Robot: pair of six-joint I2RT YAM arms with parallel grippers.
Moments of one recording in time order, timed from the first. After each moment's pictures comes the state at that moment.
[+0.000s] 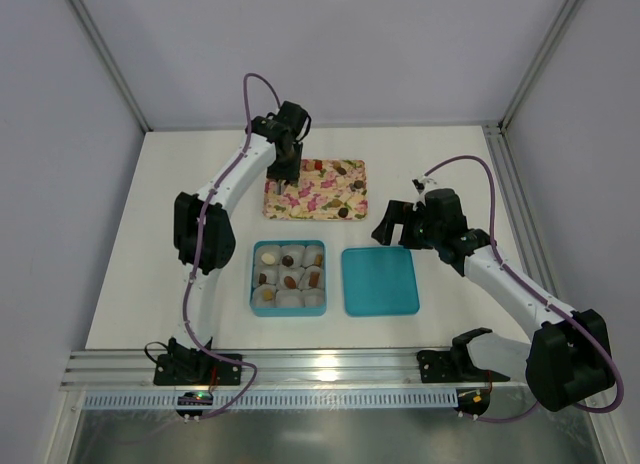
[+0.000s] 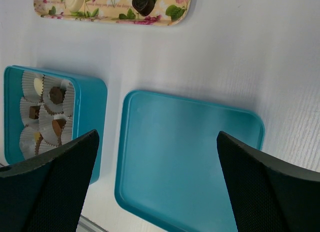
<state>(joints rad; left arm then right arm) -0.46 2.21 2.16 -1.08 -0.18 -0.28 0.33 1.15 0.72 -0.26 -0.20 0.44</state>
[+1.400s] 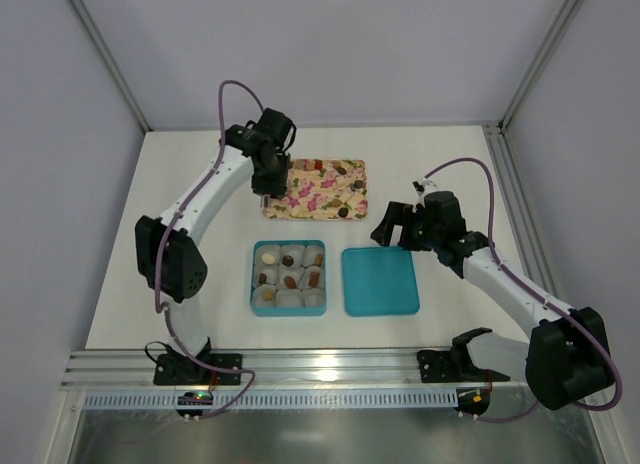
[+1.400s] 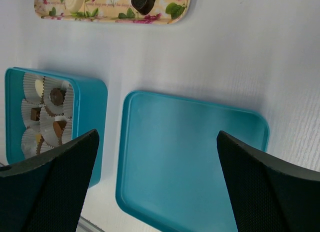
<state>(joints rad) -0.47 1.91 1.89 -1.13 -0.12 -0.30 0.33 1.15 0.69 -0.21 -0.21 0.47</state>
